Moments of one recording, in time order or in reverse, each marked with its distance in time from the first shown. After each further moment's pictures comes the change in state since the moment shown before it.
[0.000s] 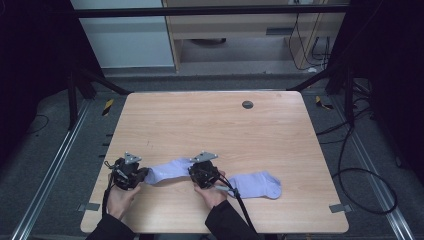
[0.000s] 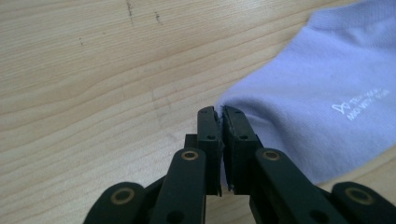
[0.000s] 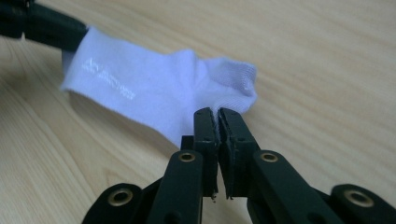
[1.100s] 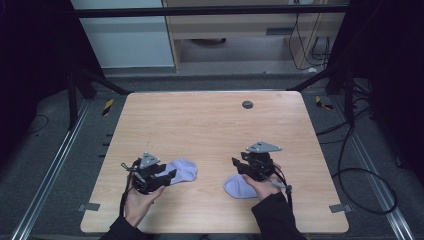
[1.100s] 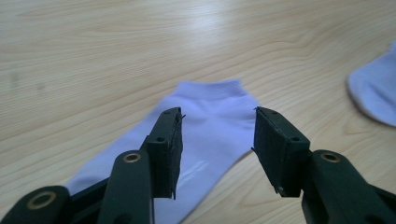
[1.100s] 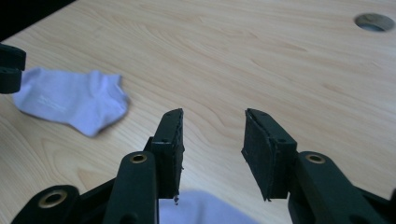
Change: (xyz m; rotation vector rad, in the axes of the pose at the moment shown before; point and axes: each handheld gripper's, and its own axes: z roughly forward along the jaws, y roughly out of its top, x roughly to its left) left arm -0.076 0.027 -0.022 -0.157 -0.204 0.007; right arm -0.101 -0.015 -0.122 -0.102 -0.103 0.074
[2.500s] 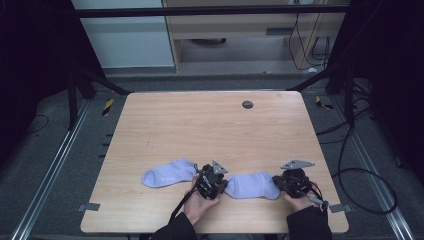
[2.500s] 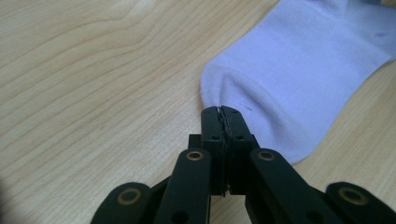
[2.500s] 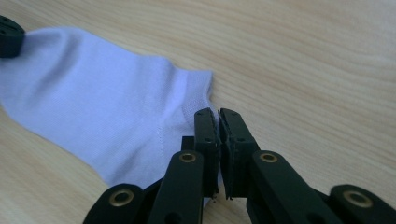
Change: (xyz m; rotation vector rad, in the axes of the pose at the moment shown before) left arm -0.122 0.018 0.096 0.183 -0.161 0.169; right arm -0.072 -0.074 -0.040 0.233 -0.087 0.006
